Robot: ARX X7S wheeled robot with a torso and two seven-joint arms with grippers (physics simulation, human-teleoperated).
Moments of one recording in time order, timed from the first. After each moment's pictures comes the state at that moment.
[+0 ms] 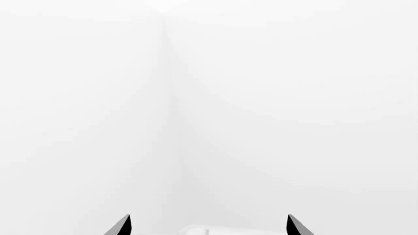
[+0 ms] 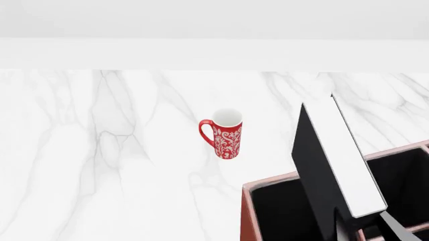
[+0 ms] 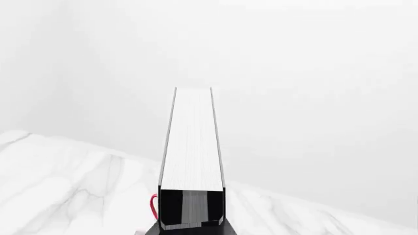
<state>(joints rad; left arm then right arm) 0.16 -0.02 -0.07 1.04 0.32 -0.53 -0.22 -0.49 1.12 0.17 -0.85 0.80 0.02 0.46</state>
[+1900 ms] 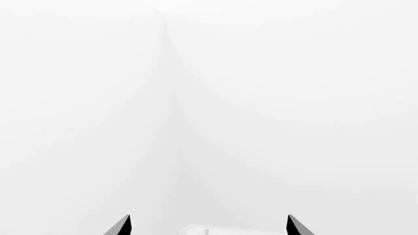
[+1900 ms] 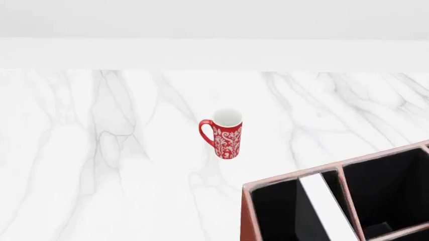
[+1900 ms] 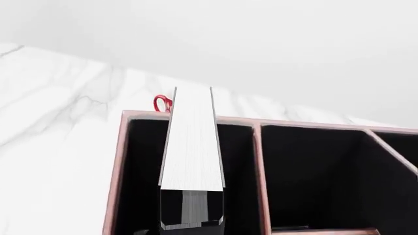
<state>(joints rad) 0.16 -0.02 -0.08 1.04 0.30 -0.52 -0.23 -0.29 1.03 -0.10 -0.58 0.83 0.18 0.33</state>
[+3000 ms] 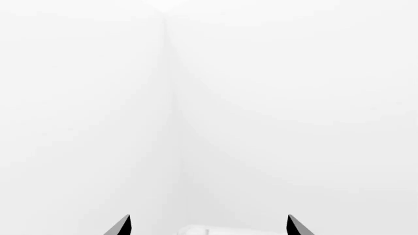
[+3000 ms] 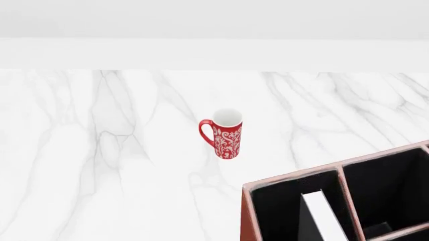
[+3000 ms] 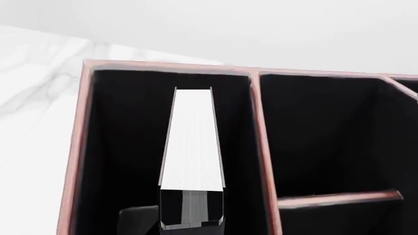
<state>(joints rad) 0.16 -0.02 -0.08 1.04 0.30 -0.52 -0.22 -0.15 0.88 -0.24 -0.35 0.74 0.18 0.25</state>
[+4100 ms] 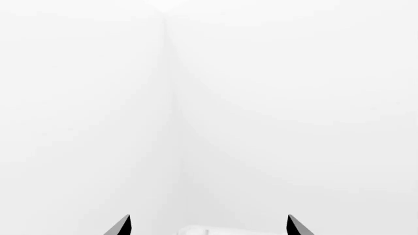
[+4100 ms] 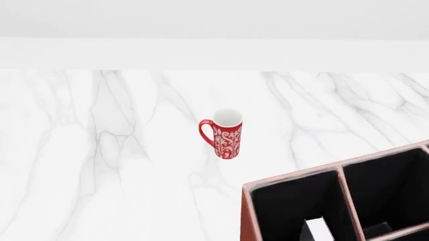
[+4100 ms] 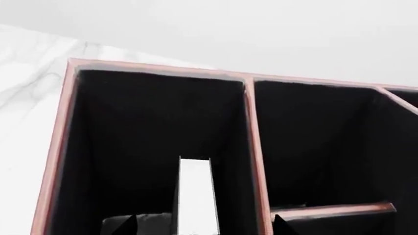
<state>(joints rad) 0.16 -0.02 -0.09 1.04 0.29 -0.51 -0.22 -0.10 0.83 -0.26 -0.28 0.66 0.17 0.23</state>
